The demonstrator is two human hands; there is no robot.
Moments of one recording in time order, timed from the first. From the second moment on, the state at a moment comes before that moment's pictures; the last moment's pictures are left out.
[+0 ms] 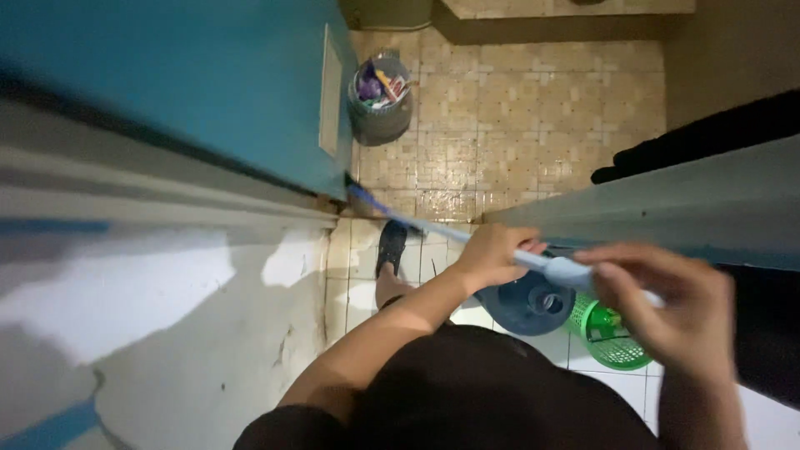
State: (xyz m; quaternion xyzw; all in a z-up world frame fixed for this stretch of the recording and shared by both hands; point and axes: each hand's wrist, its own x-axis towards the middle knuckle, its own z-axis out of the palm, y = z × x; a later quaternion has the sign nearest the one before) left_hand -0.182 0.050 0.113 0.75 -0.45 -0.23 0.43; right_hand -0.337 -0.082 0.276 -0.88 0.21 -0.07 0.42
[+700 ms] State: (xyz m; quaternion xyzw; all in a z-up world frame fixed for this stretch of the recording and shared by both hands) left_hand -0.225 -0.010 0.102 0.68 -0.50 -0.21 0.49; right_hand -0.372 -0.070 0.334 -0.90 0.29 -0.07 0.30
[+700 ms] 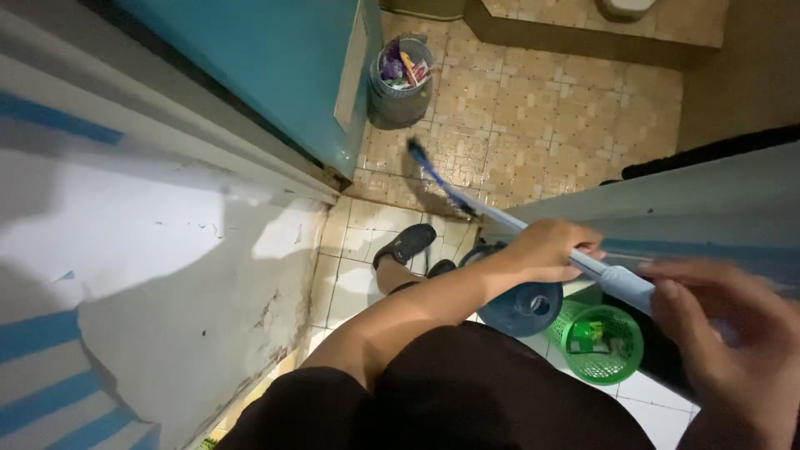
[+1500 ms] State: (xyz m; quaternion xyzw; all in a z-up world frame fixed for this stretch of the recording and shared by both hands) left_hand -0.202 0.046 0.074 0.73 -0.47 -0.11 0.47; right_hand -0.341 -0.046 0.288 -0.89 0.15 -0.08 0.43
